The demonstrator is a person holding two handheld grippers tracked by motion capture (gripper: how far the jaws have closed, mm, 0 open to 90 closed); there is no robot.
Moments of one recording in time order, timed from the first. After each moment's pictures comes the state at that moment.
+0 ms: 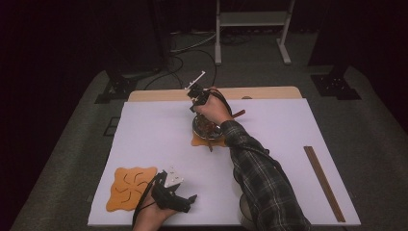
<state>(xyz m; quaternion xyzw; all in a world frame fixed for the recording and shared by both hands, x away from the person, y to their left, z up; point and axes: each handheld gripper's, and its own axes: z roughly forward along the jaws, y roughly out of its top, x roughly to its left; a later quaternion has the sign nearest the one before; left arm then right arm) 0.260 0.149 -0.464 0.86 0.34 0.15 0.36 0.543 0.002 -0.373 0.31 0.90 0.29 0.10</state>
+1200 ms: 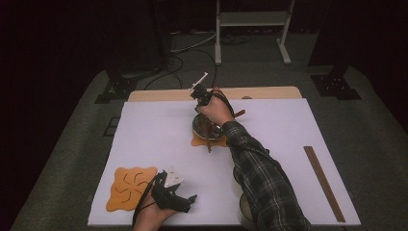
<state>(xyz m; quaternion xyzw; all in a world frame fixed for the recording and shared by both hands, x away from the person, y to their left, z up) 0.260 0.149 -0.464 0.86 0.34 0.15 0.36 0.547 -0.007 -0.381 0.34 0.89 0.27 0.11</state>
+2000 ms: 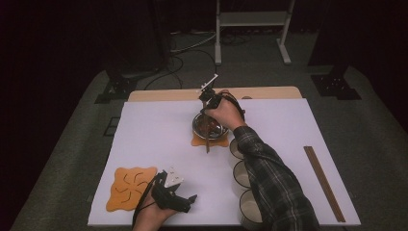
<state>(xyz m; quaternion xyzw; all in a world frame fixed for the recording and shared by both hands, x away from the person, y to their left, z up) 0.260 0.148 -0.465 0.86 0.34 0.15 0.36 0.517 -0.037 -0.367 0.32 0.90 0.29 0.11</state>
